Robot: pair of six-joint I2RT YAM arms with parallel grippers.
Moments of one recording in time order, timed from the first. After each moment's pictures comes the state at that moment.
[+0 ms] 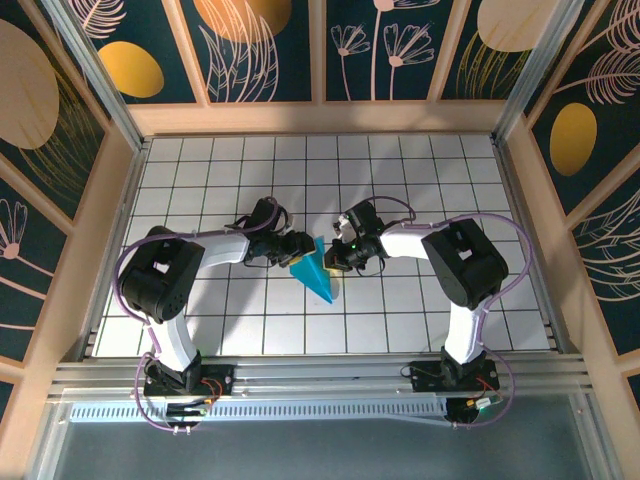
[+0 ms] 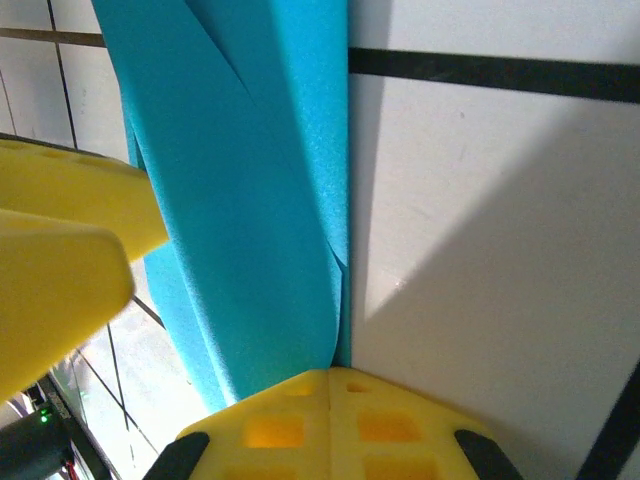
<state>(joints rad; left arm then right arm) -0.51 1.81 0.92 -0.06 0.49 -0.89 0.60 1.89 0.98 -0.17 -0.58 0.60</state>
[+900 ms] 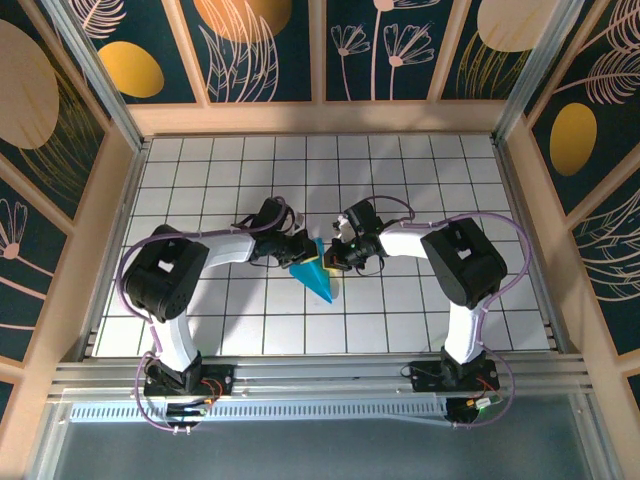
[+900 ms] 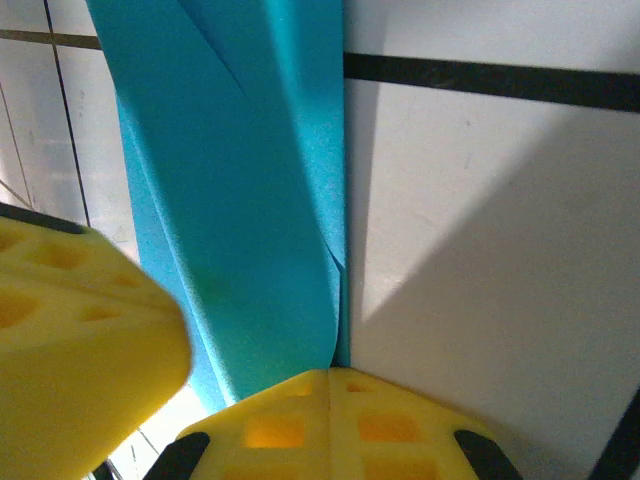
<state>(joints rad) -0.55 1.84 0.95 -0.06 0.56 -0.87 0.60 1.90 0.99 -0.19 -0.58 0.60</state>
